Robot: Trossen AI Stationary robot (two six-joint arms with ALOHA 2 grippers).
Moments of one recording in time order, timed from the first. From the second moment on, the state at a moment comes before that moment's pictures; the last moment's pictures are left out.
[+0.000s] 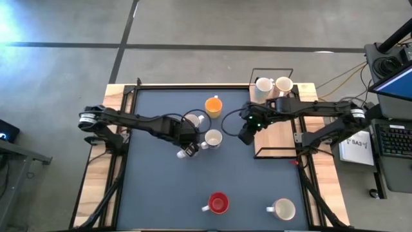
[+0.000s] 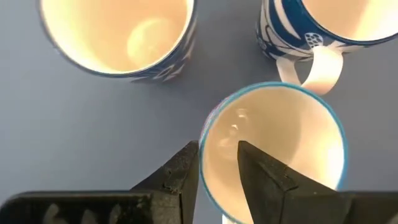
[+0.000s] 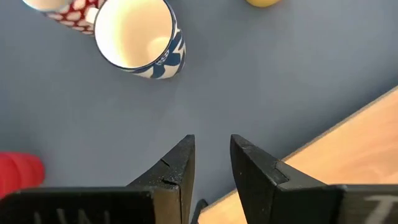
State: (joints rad) left arm -0.07 1.64 1.29 -0.98 -0.23 -0.87; right arm -0.09 1.39 1.29 -1.02 0.03 0.51
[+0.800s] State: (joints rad) left arm -0.12 1.26 1.29 -1.07 -0.36 -0.74; right arm -0.10 1.67 1.29 -0.68 0.02 0.82
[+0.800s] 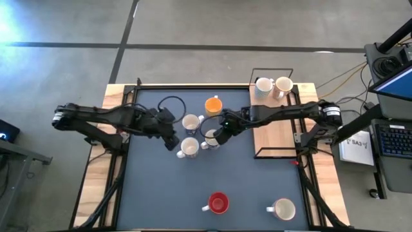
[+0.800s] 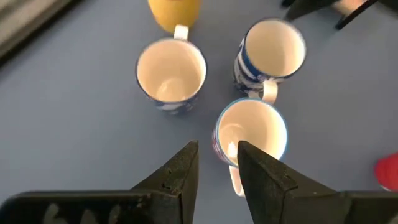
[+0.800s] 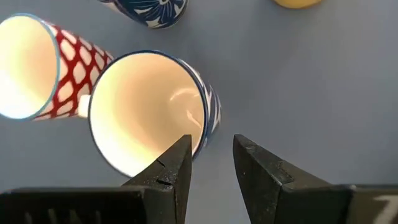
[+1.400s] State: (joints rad) left arm -0.12 1.12 1.29 -1.19 -0.45 -0.60; right arm -0.10 1.80 1.29 -0.61 0.02 0.90
